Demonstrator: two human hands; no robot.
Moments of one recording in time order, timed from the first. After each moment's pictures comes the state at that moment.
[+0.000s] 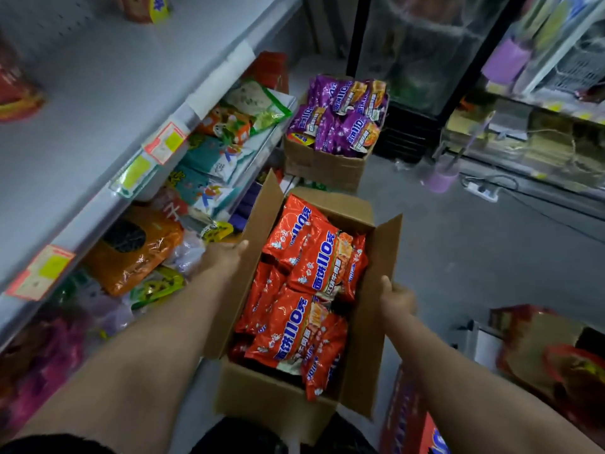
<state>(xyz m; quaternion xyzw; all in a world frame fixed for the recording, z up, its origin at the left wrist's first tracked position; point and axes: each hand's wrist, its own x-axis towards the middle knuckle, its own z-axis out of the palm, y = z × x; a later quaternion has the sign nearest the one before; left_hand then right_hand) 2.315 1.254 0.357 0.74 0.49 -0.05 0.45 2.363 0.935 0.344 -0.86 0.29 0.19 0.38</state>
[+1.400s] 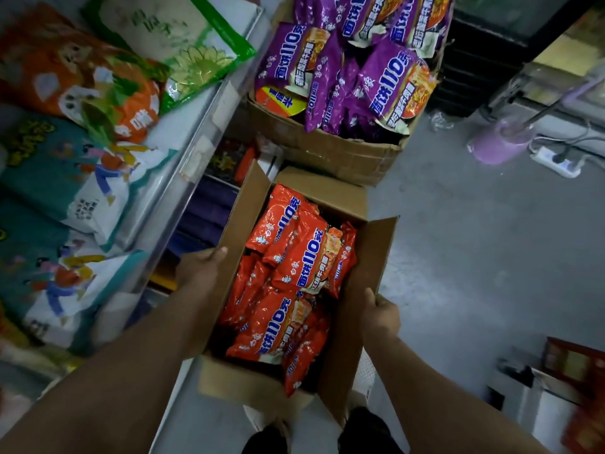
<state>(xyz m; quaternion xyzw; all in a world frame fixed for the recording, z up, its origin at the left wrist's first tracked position) 2.585 1.332 0.091 0.70 0.54 -0.13 0.44 2.615 1.033 0.059 -0.81 0.38 0.27 0.36</state>
